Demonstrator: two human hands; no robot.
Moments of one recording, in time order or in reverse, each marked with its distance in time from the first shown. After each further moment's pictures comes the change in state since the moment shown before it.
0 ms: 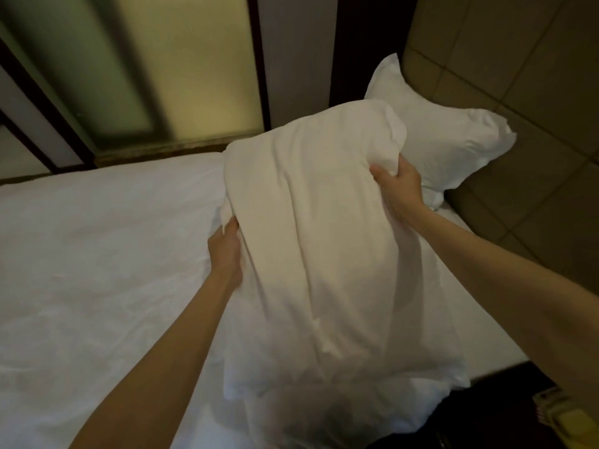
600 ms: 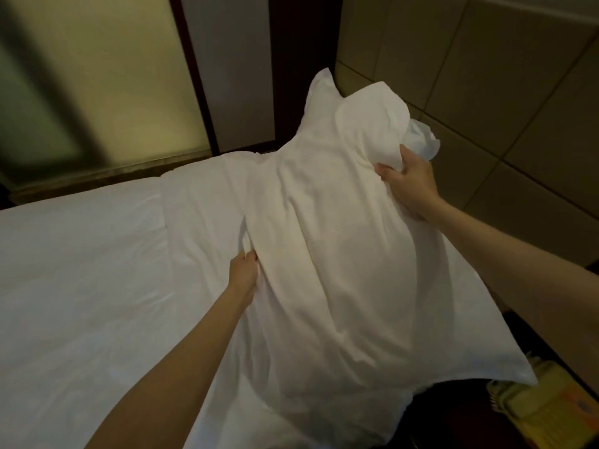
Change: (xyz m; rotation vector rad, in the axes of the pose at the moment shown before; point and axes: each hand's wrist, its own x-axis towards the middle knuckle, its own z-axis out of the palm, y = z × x) left_hand 0.000 -0.068 0.127 0.341 -0.308 -0.123; right_hand 0.050 0.022 -0.131 -0.314 0.088 -0.089
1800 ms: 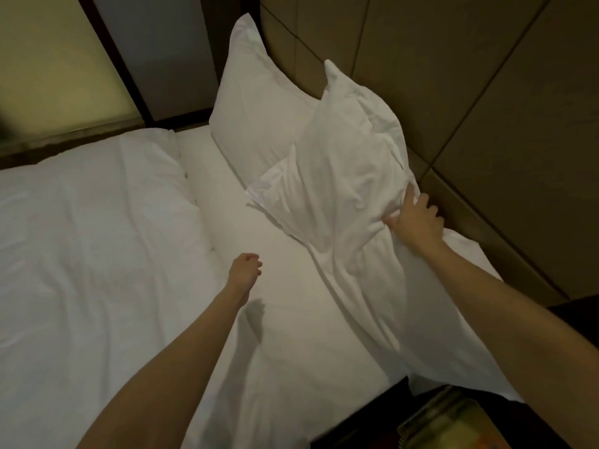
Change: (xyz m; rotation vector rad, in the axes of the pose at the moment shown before) left_hand 0.085 -0.039 0.321 0.257 -0.122 -0.209; right_hand 0.116 0.323 -0.114 -0.819 -0.289 0.434
